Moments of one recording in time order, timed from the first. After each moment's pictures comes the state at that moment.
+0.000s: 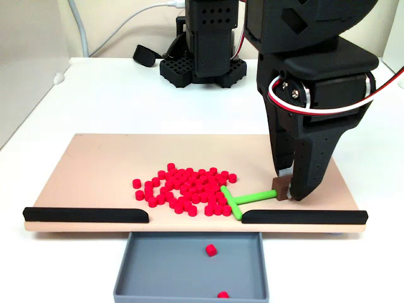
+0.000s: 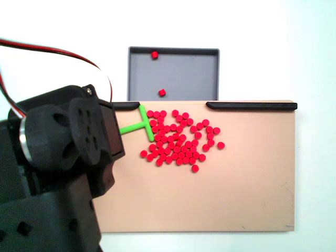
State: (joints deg) arm -12.0 46.8 43.7 94.0 -2.7
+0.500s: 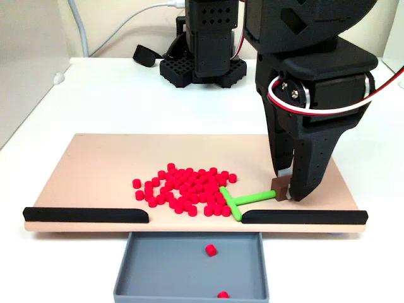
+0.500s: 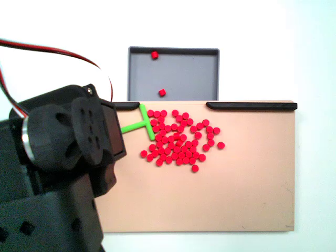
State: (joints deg) arm -11.8 46.8 43.7 94.0 -3.8
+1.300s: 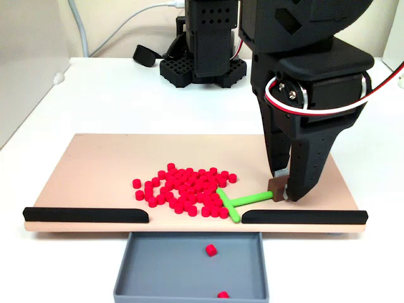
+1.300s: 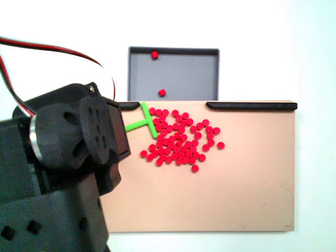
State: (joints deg) arm -11.1 46.8 43.7 94.0 -5.8
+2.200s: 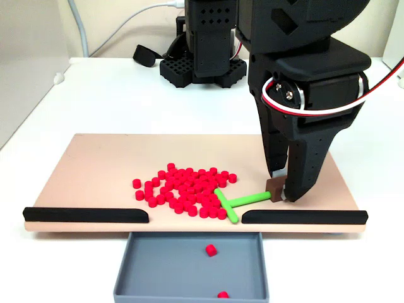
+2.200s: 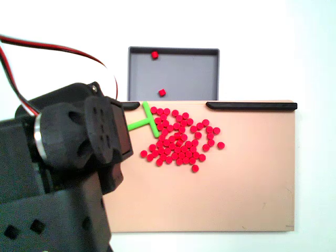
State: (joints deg) arm -11.0 46.8 43.7 94.0 -6.3
